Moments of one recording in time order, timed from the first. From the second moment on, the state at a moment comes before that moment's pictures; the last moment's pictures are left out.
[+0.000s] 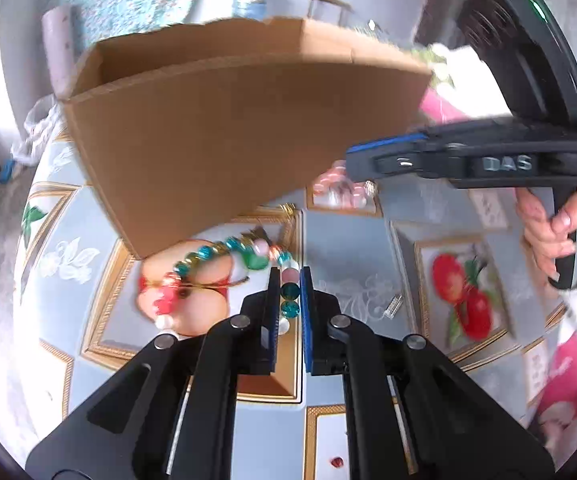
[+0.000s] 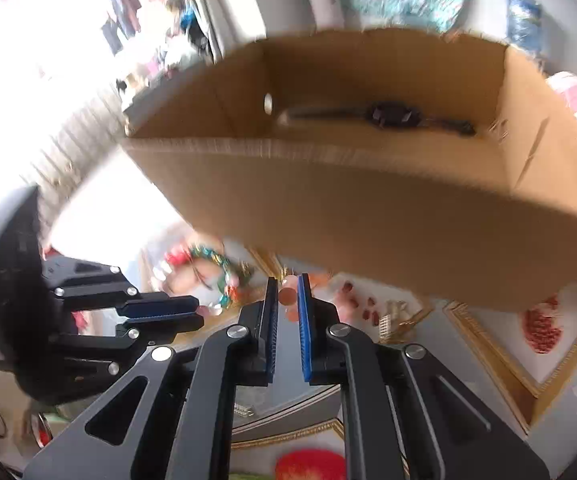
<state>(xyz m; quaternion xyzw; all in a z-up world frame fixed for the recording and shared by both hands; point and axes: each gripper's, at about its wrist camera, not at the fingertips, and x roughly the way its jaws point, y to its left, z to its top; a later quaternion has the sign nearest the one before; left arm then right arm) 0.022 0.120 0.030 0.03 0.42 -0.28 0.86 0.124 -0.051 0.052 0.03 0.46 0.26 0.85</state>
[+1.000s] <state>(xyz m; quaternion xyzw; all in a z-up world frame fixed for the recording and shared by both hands) 0.166 0.091 0.179 -0.13 0.38 -0.32 0.86 0.187 -0.102 0.150 0.14 0.38 0.22 0.89</state>
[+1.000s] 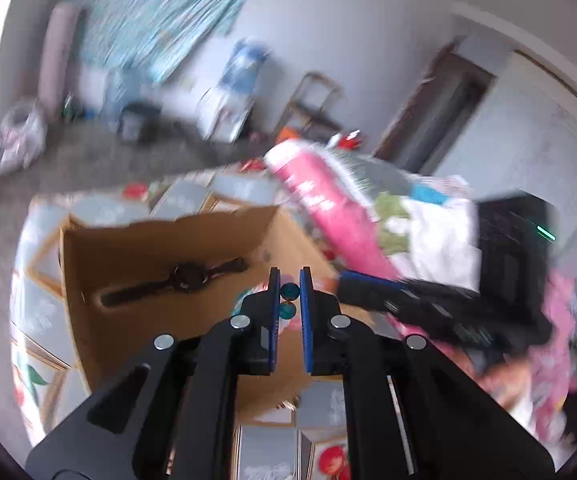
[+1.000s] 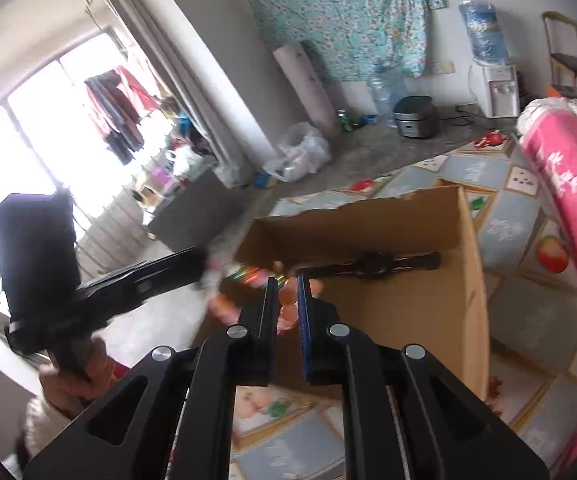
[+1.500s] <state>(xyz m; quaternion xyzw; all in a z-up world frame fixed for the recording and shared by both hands) 0.238 0.100 0.079 0.04 0.54 -0.06 0.84 0.251 -0.070 0.107 0.06 0.46 0.14 0.87</state>
